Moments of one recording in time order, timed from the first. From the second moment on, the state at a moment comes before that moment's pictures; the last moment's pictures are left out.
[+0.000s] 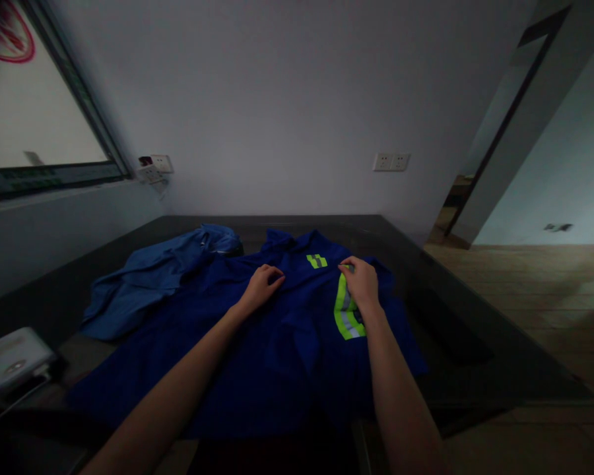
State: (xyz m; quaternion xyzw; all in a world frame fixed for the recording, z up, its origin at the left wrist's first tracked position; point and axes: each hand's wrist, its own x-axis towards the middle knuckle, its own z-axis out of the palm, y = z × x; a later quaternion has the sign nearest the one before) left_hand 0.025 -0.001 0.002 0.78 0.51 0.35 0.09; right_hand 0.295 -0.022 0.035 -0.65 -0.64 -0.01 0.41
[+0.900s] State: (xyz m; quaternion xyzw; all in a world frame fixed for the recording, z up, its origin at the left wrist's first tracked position) left_hand 0.050 -0.036 0.025 0.76 0.42 0.45 0.20; right_hand 0.226 -0.023 0.038 -0.44 -0.78 0.18 0.41
